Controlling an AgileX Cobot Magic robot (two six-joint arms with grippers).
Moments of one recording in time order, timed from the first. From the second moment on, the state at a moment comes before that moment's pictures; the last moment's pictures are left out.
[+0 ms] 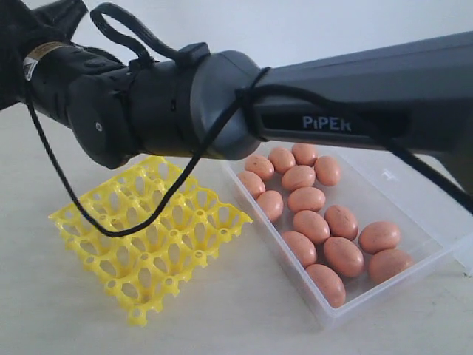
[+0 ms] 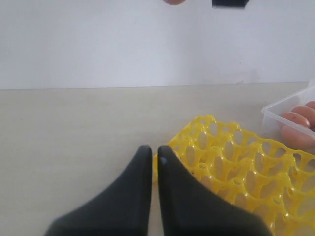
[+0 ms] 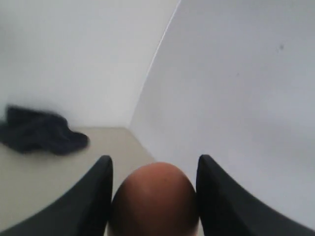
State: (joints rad) left arm -0.15 0.00 0.00 0.04 0.23 -0.08; right arm 0.89 2.08 -1.67 0.22 -0.35 -0.51
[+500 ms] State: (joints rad) left arm -0.15 0.00 0.00 0.04 0.23 -0.08; right arm 0.75 2.22 -1.67 -0.17 -0.78 0.97
